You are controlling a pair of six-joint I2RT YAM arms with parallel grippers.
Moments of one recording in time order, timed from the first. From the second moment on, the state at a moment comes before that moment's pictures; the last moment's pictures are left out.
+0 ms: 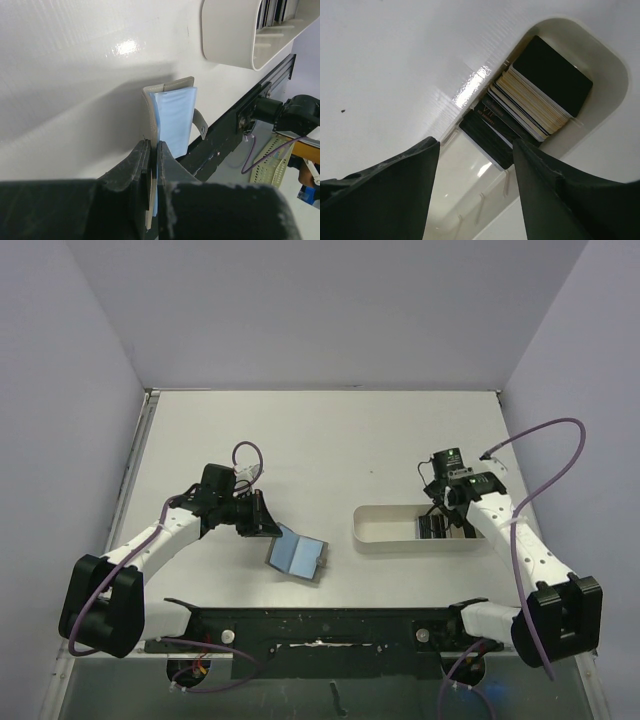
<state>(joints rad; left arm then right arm) -0.33 1.29 0.70 -0.36 0.64 -0.52 0.26 1.19 0.95 -0.86 0.49 1.04</state>
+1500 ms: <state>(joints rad) -0.32 1.29 0.70 -0.36 0.61 -0.52 0.35 1.60 1.09 -0.58 0.38 1.03</state>
